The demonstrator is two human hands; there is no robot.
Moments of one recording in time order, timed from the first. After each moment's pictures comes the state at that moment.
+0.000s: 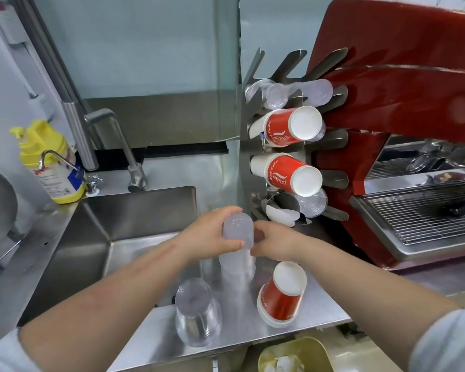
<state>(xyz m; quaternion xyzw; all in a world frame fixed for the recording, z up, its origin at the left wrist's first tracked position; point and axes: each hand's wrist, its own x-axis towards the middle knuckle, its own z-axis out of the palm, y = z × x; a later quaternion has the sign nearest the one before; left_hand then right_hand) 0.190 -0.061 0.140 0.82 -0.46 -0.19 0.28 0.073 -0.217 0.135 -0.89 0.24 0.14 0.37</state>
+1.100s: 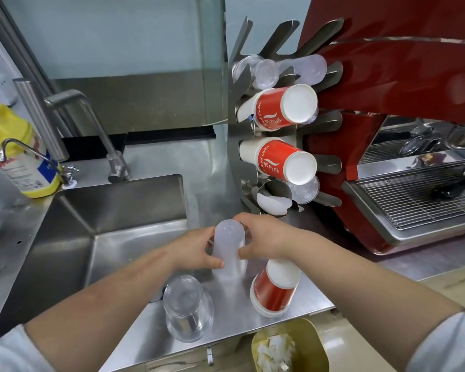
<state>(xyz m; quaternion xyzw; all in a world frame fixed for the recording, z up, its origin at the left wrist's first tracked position) 0.204 -0.055 0.085 0.80 -0.46 -0.34 0.20 0.068 -0.203 0.154 -0.92 0.16 0.15 0.31</state>
